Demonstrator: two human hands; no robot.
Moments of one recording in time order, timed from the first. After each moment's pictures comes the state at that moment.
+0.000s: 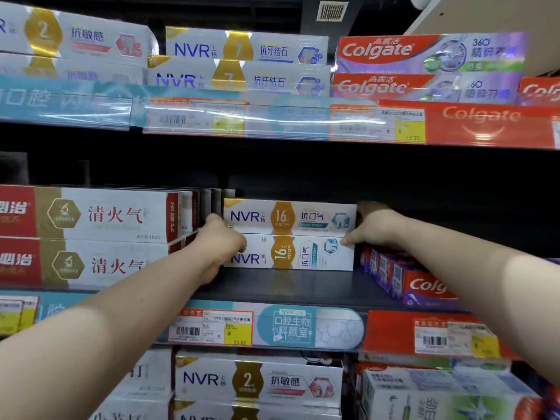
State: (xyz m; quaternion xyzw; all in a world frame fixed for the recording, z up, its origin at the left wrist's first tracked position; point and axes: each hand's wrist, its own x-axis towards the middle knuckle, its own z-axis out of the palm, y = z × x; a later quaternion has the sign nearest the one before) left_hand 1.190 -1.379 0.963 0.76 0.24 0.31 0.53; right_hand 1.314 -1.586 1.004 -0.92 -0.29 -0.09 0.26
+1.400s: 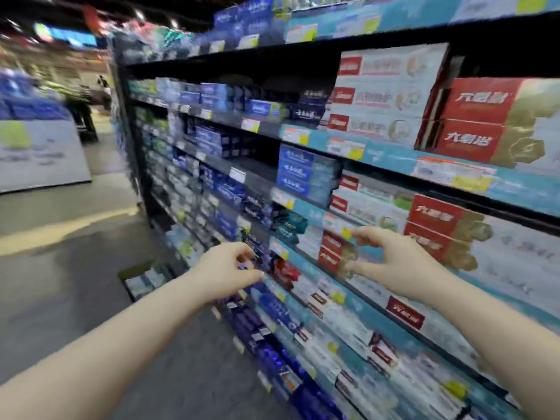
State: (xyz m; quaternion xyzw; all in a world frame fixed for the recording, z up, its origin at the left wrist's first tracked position) left_hand 0.657 -1.258 0.792 0.80 0.53 0.18 0.21; right_hand 0.896 -1.355 0.842 -0.71 -0.67 0.09 0.20
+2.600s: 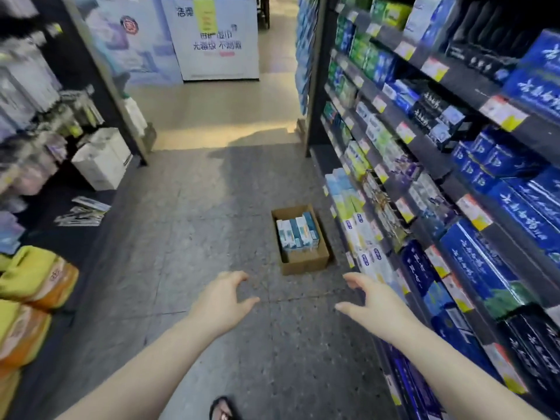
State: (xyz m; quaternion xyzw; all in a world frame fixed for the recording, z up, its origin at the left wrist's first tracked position) left_hand 0.203 -0.854 0.605 0.53 0.80 0.10 0.28; right_hand 0.452 -0.778 0.626 -0.57 -0.74 0.35 0.01
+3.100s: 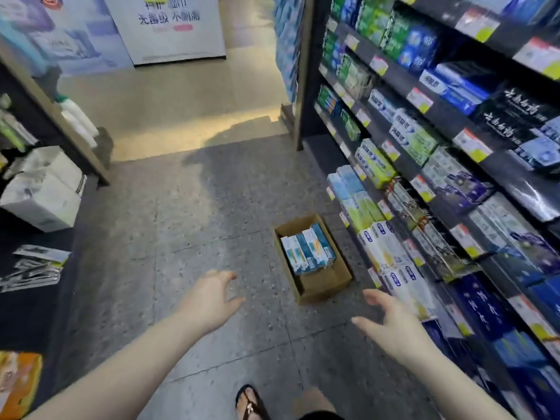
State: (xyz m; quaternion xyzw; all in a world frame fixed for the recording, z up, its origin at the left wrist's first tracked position) left_hand -0.025 -0.597 0.558 0.58 0.76 0.00 0.29; right_hand 0.273 -0.581 0.559 -0.68 -0.63 0.38 0.02
